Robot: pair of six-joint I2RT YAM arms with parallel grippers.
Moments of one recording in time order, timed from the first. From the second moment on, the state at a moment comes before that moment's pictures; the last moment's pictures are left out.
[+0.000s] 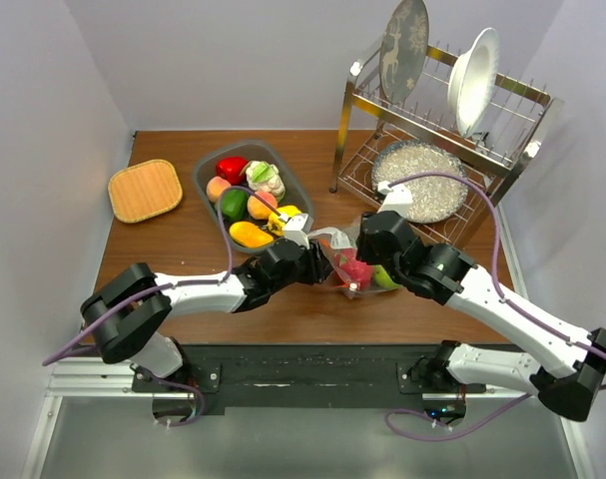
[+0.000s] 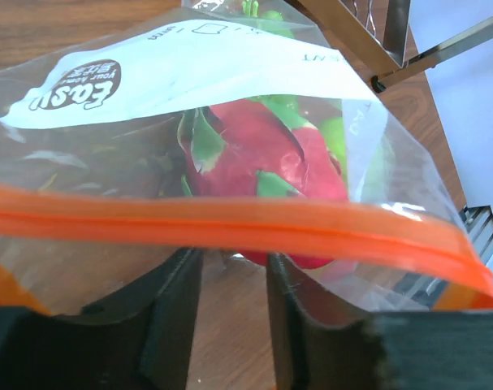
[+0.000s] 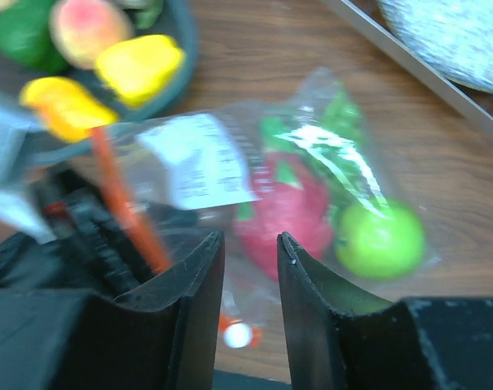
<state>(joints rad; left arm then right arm) -0.94 1.52 0.69 0.40 -0.13 -0.74 0.90 1.08 1.09 -0.68 0.57 0.62</state>
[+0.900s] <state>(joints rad) -0.95 1.74 0.85 0.48 -0.13 -0.77 0.53 1.30 0.83 -0.48 0.25 0.58</state>
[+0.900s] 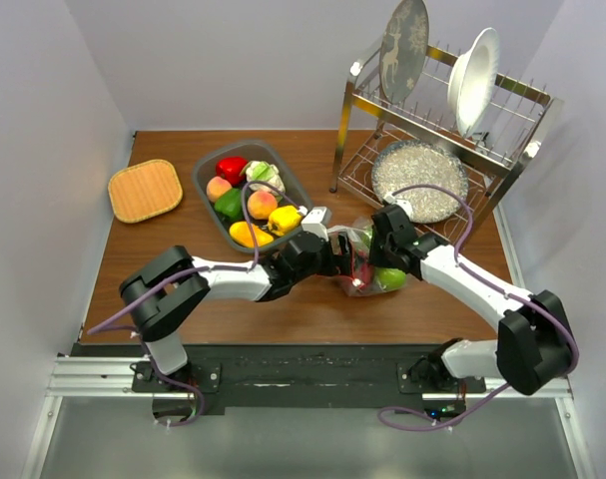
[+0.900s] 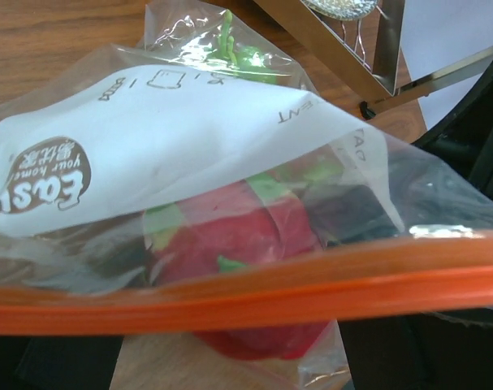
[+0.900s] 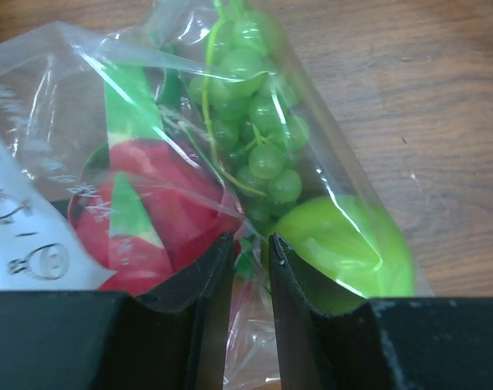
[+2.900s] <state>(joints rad) -1.04 1.35 0.65 0.23 -0.40 -0.94 0.70 1.13 0.61 -0.49 0.22 0.78</state>
